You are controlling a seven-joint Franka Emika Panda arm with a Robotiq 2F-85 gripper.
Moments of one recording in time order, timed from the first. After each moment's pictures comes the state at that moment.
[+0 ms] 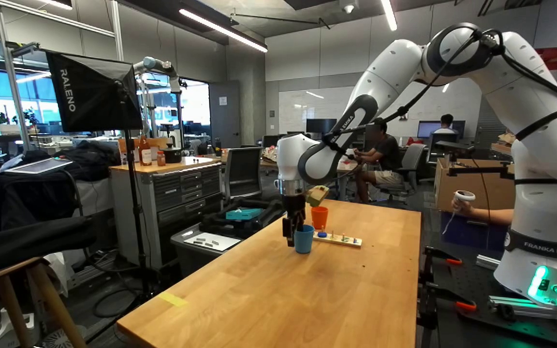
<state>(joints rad) 0.15 0.58 0.05 -1.91 -0.16 2.44 0.18</state>
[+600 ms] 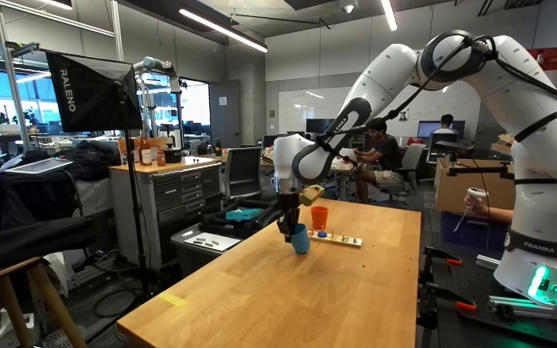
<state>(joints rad) 0.15 0.62 0.03 -1.83 -0.15 2.44 0.20</state>
